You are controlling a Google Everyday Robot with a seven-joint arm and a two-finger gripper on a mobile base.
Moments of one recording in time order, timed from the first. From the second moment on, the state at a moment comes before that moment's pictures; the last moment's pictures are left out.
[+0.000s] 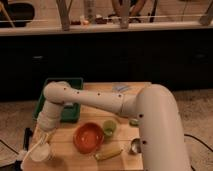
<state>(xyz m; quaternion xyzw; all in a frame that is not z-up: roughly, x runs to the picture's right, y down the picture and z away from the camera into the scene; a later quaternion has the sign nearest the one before) -0.291 0.239 0.654 -0.39 -0.49 -0.34 0.70</state>
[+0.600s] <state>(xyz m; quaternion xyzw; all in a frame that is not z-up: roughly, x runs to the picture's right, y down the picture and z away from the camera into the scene) -0.280 0.235 0.660 -0.39 -0.50 -0.31 0.71</state>
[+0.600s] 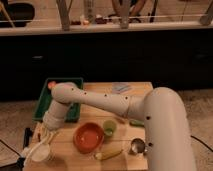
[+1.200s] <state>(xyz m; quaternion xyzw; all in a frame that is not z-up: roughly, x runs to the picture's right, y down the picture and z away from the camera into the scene) -0.273 0.227 0.668 -0.39 -0.51 -0.30 0.71</state>
